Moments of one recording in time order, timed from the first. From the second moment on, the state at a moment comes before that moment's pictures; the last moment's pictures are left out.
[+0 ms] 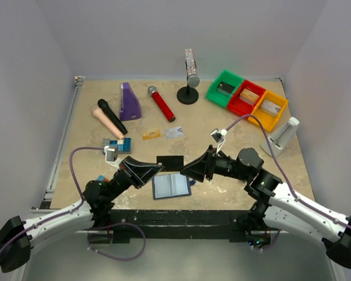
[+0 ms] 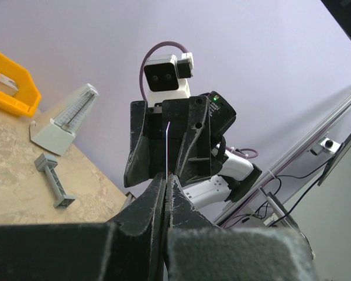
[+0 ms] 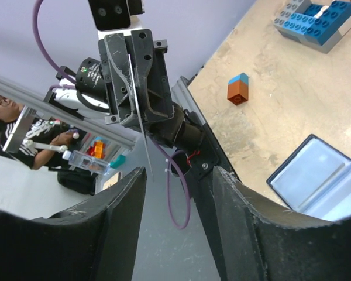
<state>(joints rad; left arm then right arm) -0.92 0.57 0.04 1.03 0.08 -1.01 0.86 0.73 0.54 0.16 -0.40 0.84</state>
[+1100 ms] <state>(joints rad) -0.91 0.23 0.07 0.47 -0.07 -1.00 0.59 0.84 0.87 -0.25 -0.49 0.71</state>
